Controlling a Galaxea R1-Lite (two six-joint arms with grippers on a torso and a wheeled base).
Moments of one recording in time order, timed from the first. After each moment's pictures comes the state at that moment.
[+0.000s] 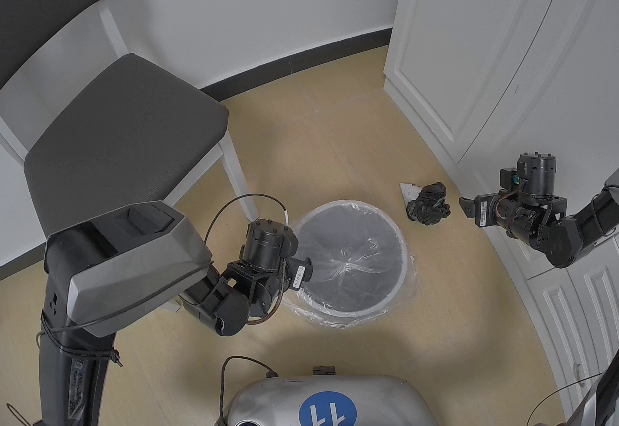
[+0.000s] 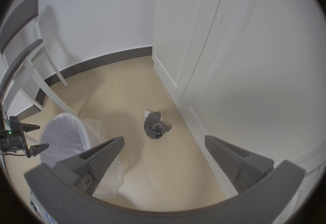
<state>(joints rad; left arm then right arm) -0.60 2.40 -1.11 -0.81 0.36 0.03 0.17 1.94 -0.86 -0.75 -0.24 -0.05</state>
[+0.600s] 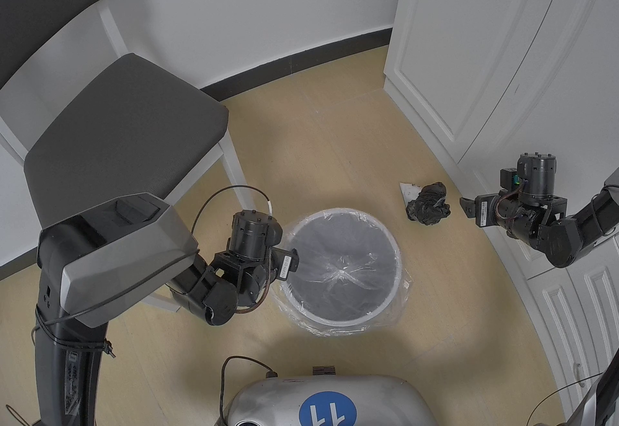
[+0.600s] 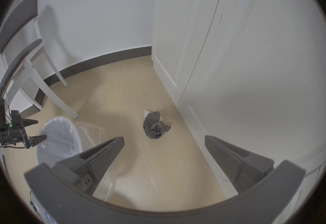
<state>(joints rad) -0.54 2.39 -1.11 -0.81 0.37 0.03 0.16 1.94 -0.86 -0.75 -0.24 -0.05</state>
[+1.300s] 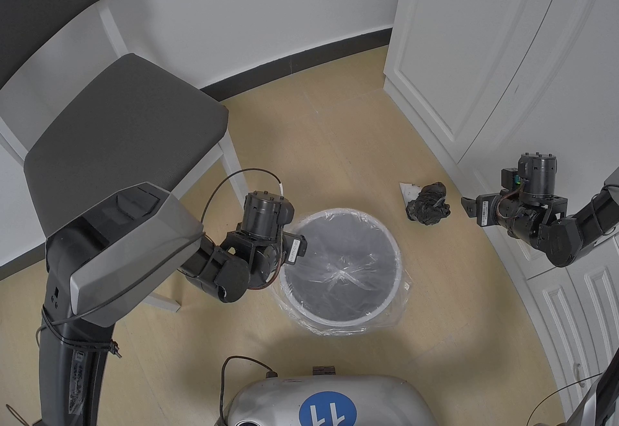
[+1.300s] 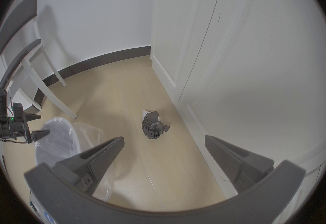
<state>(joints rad) -0.54 2.43 -1.32 -0.62 0.36 0.03 0.16 1.94 -0.86 -0.75 -0.24 -0.05</state>
